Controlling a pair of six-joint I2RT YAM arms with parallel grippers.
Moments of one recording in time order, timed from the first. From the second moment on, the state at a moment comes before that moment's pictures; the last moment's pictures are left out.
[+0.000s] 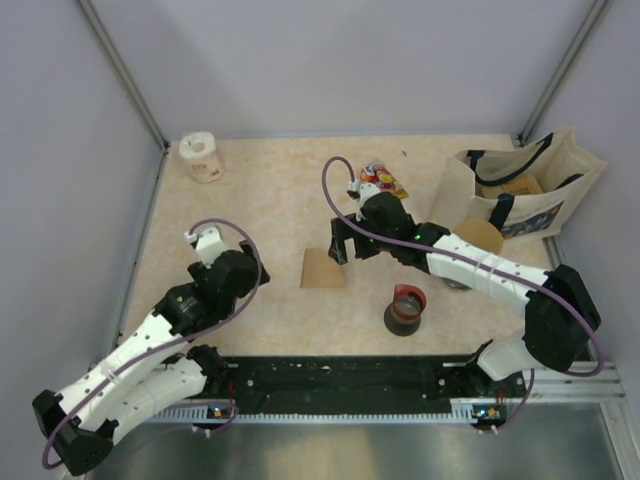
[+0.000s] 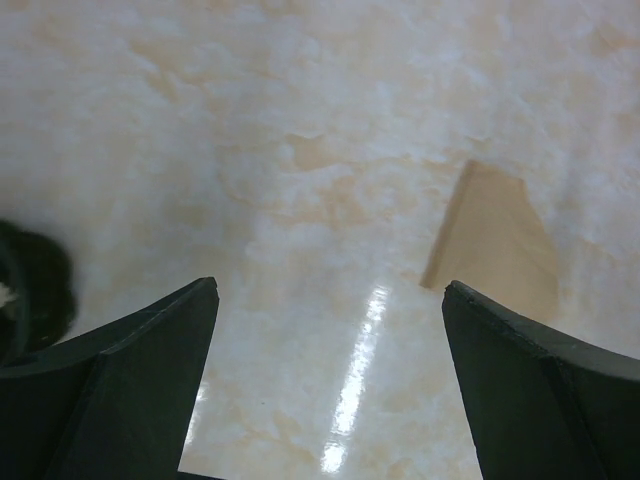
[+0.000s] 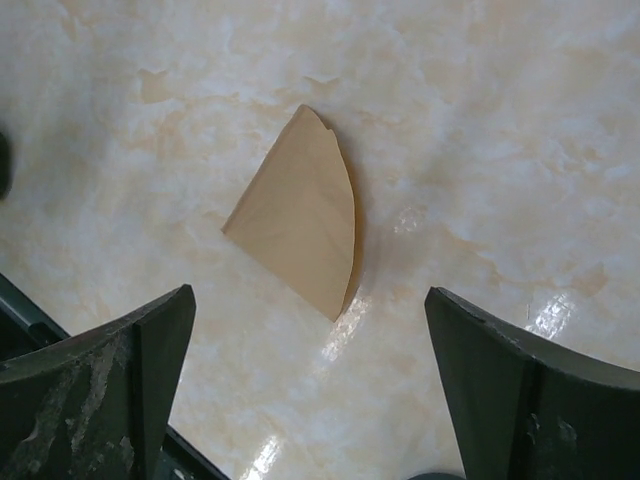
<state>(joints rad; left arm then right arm) -0.71 0.73 0.68 -0.69 -0.57 -0.86 0.77 1.45 1.06 -0.28 -0.03 0.38</state>
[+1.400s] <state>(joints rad) -0.04 1.13 0.64 -0.74 -0.66 -0.99 0.77 1.21 0.83 -0.20 0.21 0.34</state>
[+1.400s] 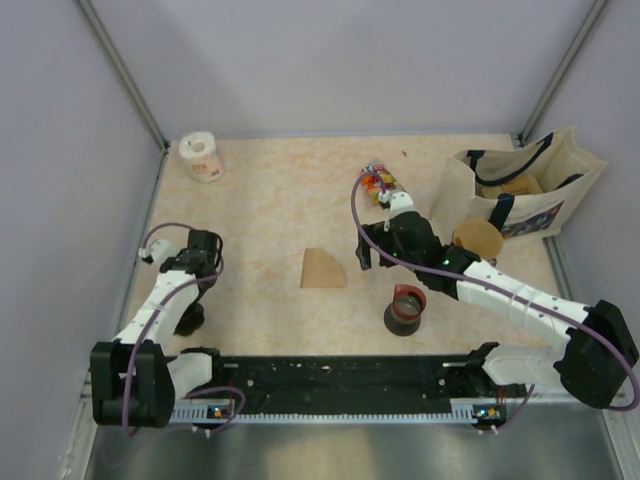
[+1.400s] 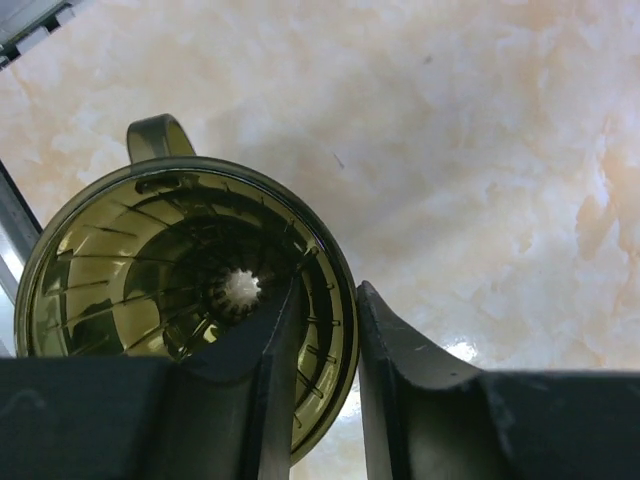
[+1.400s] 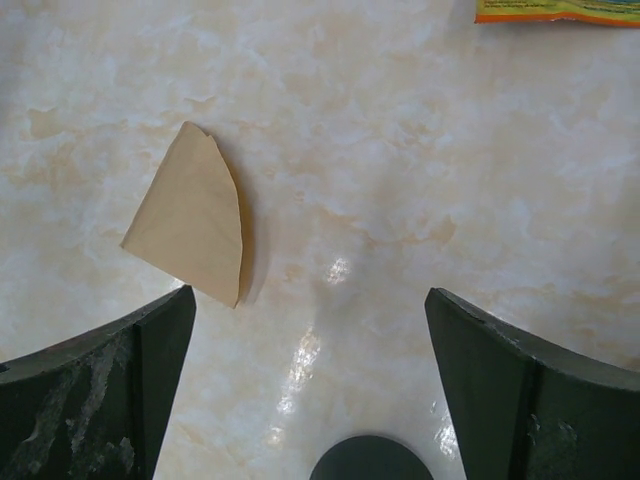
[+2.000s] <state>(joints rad) -0.03 1.08 0.71 -0.76 -0.53 -0.80 0.77 1.14 0.78 -0.23 0.24 0.34</state>
